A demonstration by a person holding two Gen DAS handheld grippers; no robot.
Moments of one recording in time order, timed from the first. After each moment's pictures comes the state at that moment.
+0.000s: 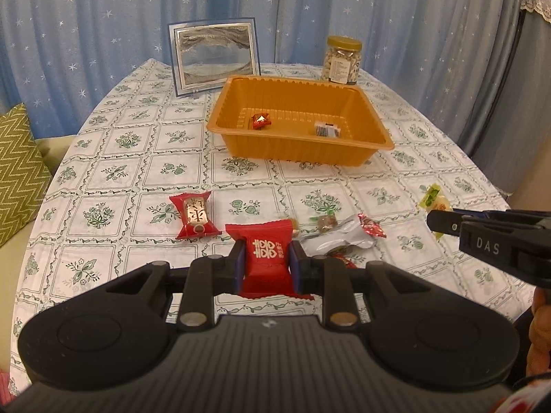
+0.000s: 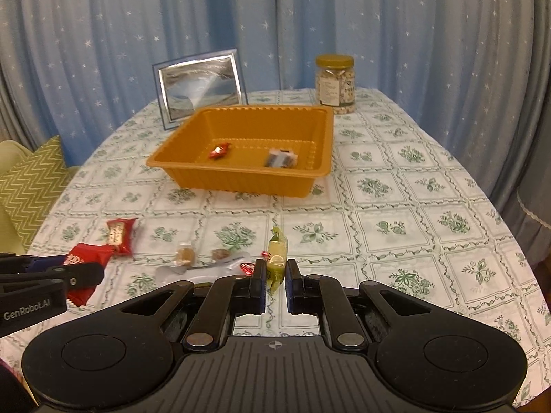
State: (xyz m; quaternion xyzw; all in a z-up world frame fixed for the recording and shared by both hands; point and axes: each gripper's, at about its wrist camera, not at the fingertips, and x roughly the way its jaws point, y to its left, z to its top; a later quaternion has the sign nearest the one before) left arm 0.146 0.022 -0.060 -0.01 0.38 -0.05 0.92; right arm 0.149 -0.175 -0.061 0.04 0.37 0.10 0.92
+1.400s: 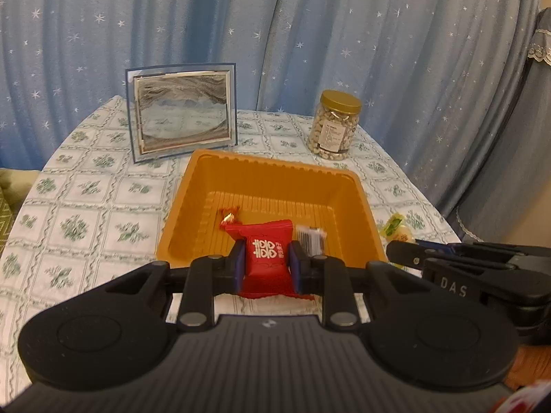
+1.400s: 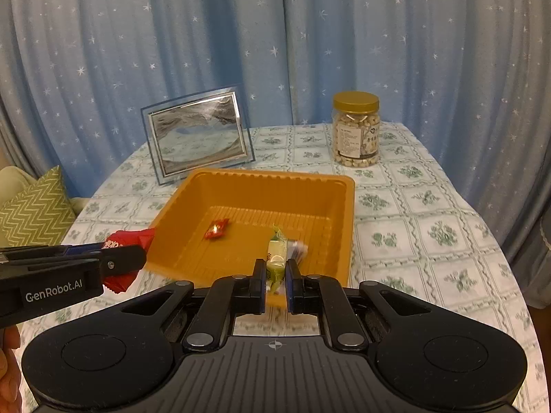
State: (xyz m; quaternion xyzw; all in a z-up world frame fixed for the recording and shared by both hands) left arm 0.308 0.005 -0.018 -0.06 0.35 -0.08 0.93; right arm 0.305 -0.181 -0.026 0.05 0.36 0.13 0.92
